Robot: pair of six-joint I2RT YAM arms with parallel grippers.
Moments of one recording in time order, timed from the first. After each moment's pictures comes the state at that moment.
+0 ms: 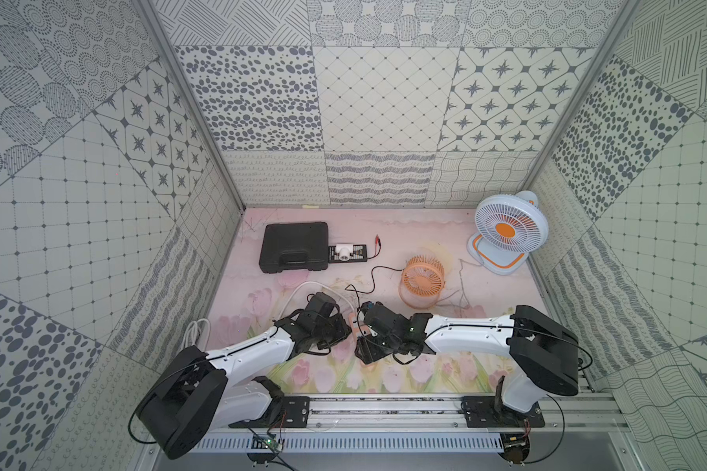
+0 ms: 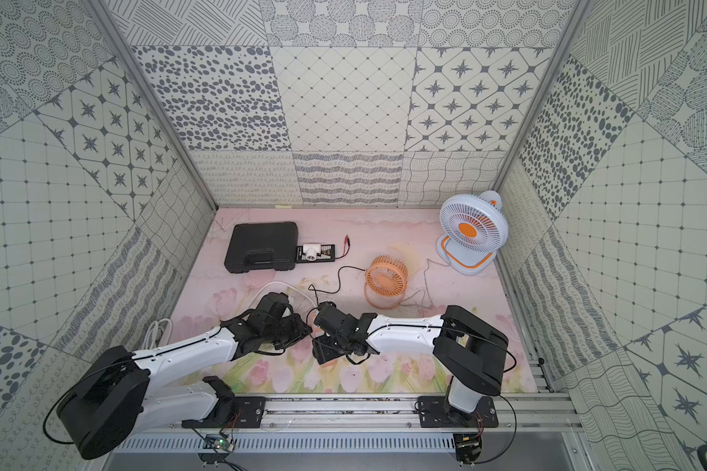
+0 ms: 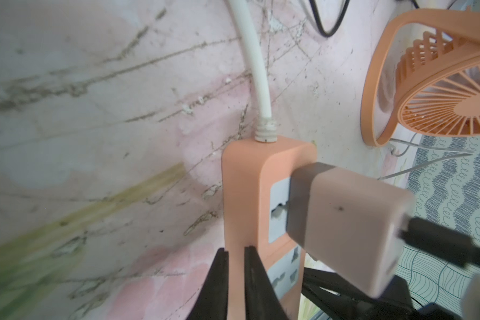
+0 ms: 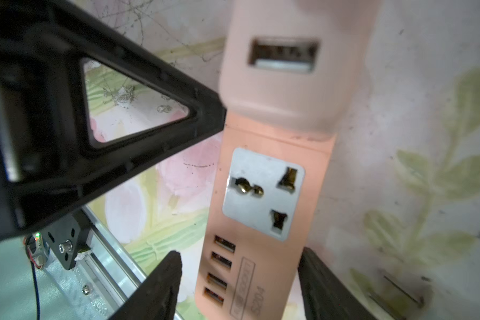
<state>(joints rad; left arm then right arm) -0.57 1.22 0.44 -0.14 0.24 -0.99 1.14 1.67 0.92 -0.28 -0.10 0.69</state>
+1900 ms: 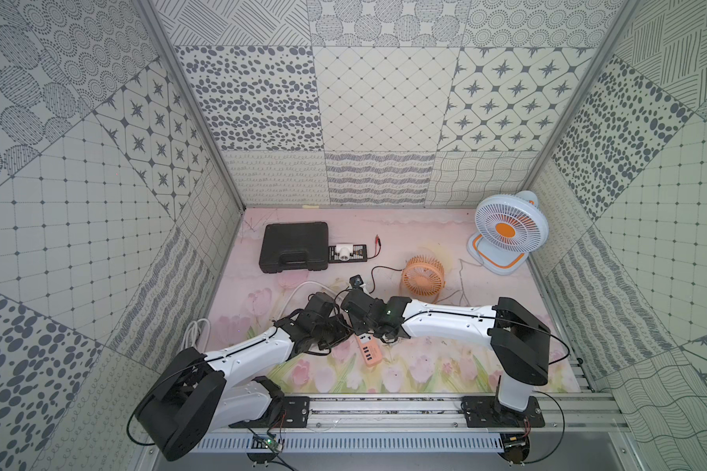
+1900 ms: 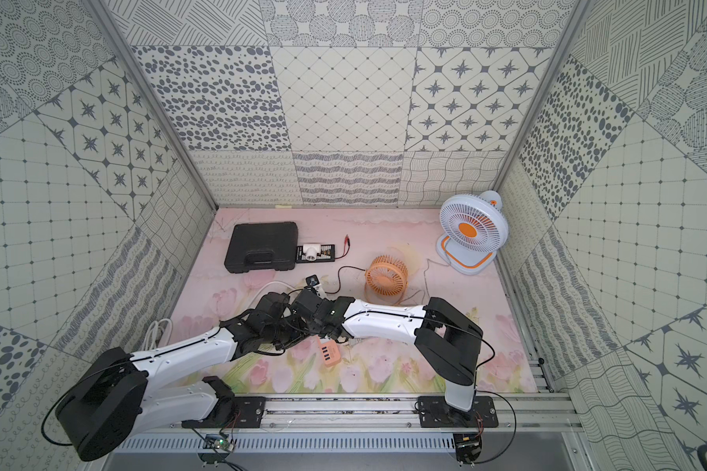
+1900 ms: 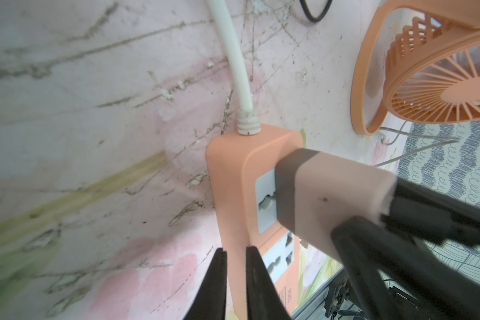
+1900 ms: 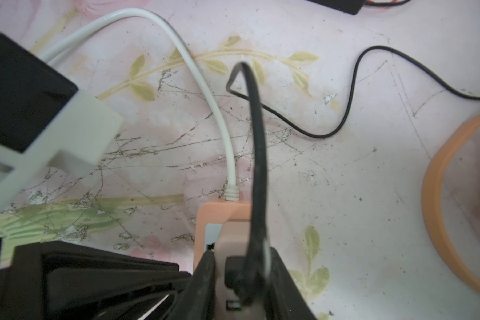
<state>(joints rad) -0.57 1.21 0.44 -0.14 0.29 -0.99 1.14 1.83 1.23 -0.46 0.35 0.61</state>
